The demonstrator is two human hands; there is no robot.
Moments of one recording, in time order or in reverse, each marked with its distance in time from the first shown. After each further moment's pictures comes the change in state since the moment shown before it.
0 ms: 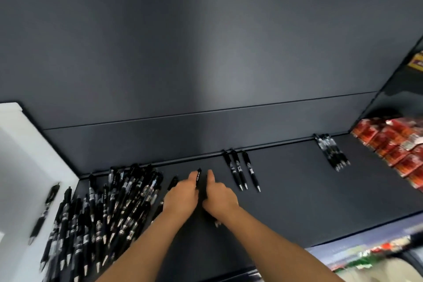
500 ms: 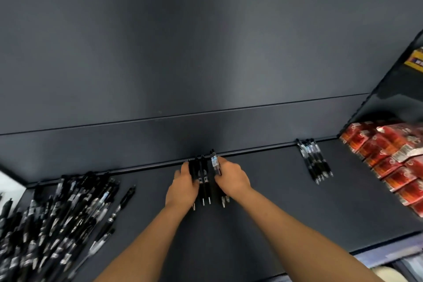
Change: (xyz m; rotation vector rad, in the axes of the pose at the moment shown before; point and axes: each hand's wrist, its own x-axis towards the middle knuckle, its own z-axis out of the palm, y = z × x) left_hand 0.069 0.099 0.045 -0.319 0.045 -0.195; right_hand 0.049 0.118 -0.091 0.189 0.118 0.003
